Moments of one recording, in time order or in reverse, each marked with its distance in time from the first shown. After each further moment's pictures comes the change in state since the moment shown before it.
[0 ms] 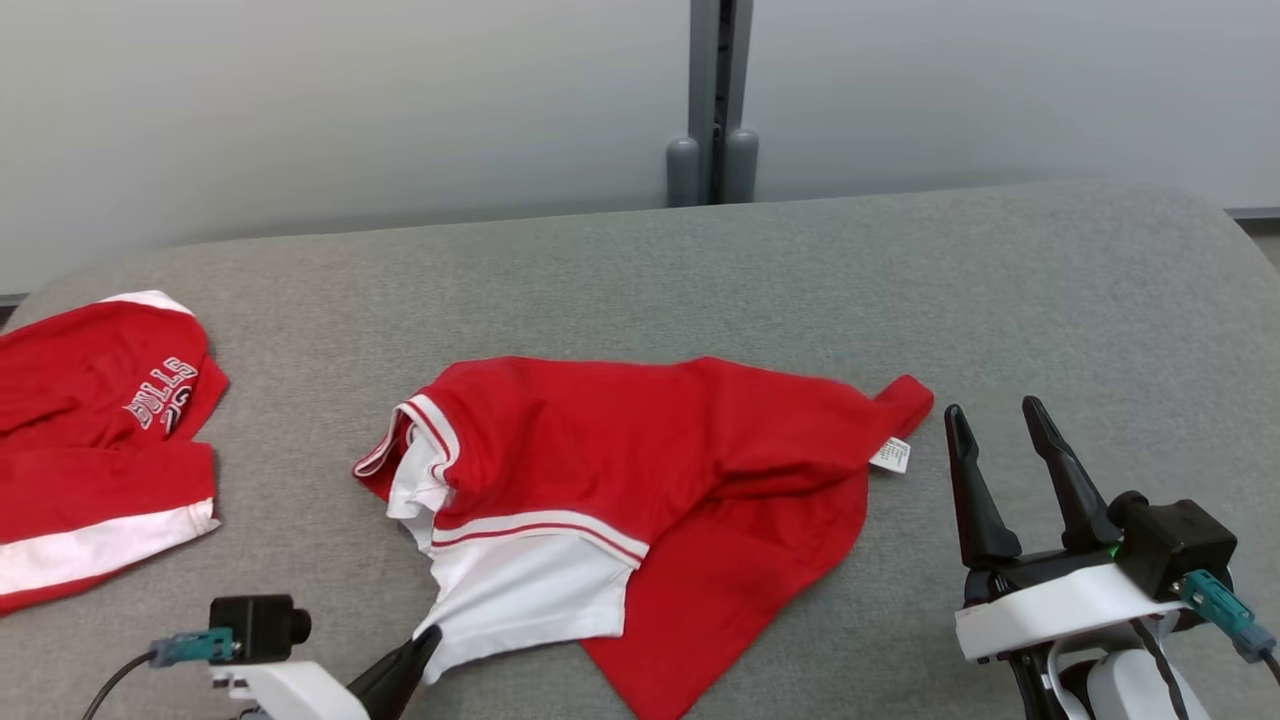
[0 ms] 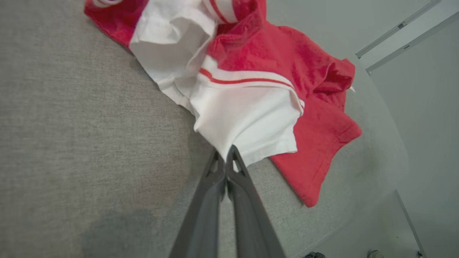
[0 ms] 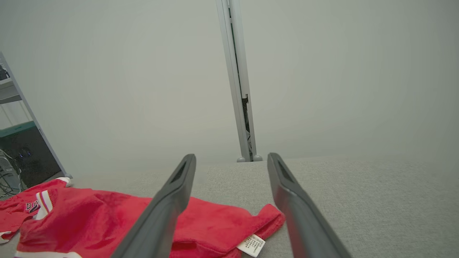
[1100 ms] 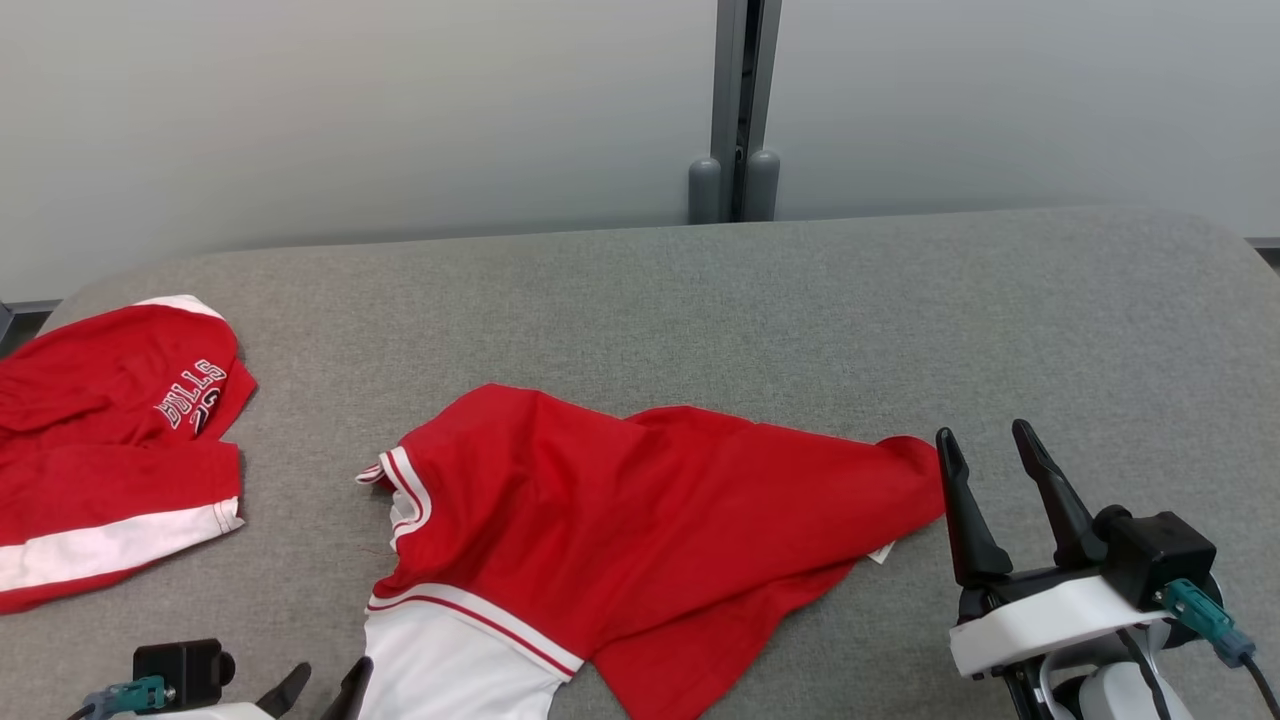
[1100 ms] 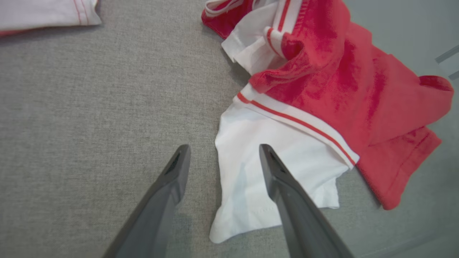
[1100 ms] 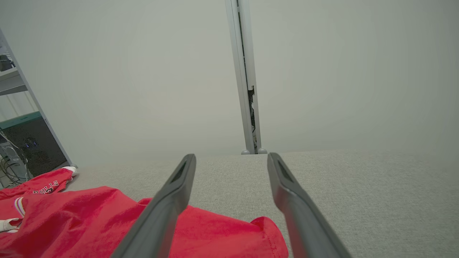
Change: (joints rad) left arm 0.077 0.075 0.037 0.037 0.076 0.096 -0.092; right arm 0.008 -0.001 0.005 0.049 -0.009 0.000 0.000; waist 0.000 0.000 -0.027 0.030
